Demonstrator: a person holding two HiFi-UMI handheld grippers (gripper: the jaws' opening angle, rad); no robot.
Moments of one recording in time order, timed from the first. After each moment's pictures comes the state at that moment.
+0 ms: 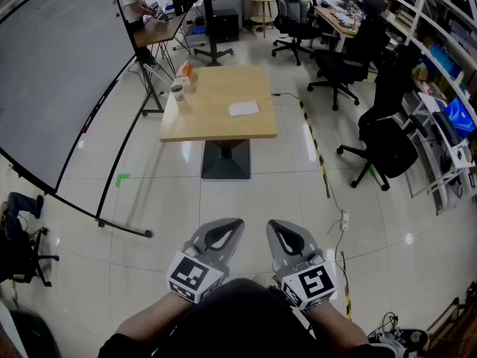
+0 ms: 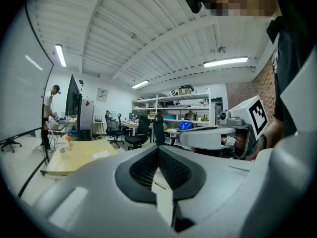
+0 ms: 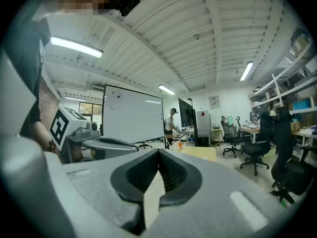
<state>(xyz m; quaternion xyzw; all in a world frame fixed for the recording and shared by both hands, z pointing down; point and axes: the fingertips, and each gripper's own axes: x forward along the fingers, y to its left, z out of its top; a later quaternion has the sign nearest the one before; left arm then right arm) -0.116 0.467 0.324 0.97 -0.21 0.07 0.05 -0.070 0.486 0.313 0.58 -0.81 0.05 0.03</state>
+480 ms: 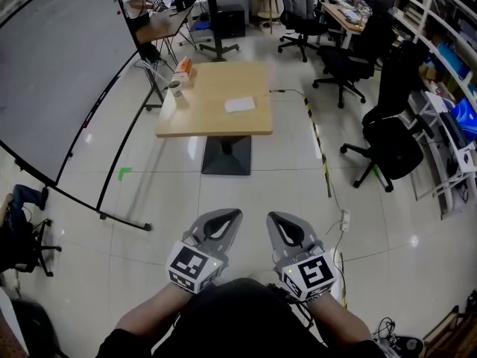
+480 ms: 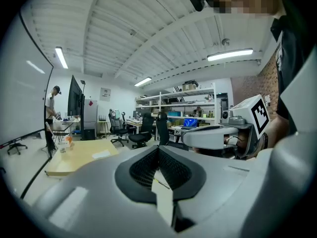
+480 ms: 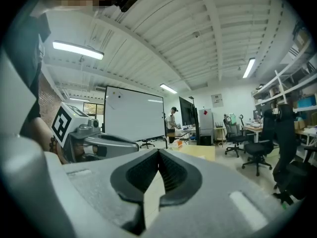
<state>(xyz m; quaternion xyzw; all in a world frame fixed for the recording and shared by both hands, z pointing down) -0.056 0.463 0.340 0.97 -0.23 0.08 0.05 -0.004 0.486 0.330 0.57 -0.82 0.05 0.03</state>
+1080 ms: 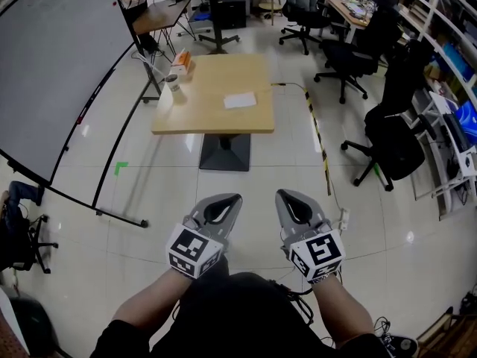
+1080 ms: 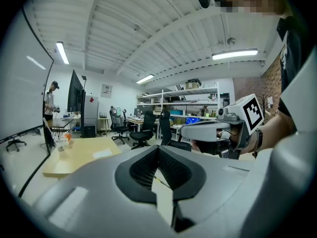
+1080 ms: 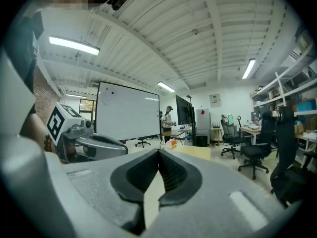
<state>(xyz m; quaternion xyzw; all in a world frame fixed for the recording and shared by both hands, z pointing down) -0.039 0.394 0.356 0.97 -0.23 0.10 0.06 0.034 0.408 0.341 0.58 -0.81 0.05 0.05</state>
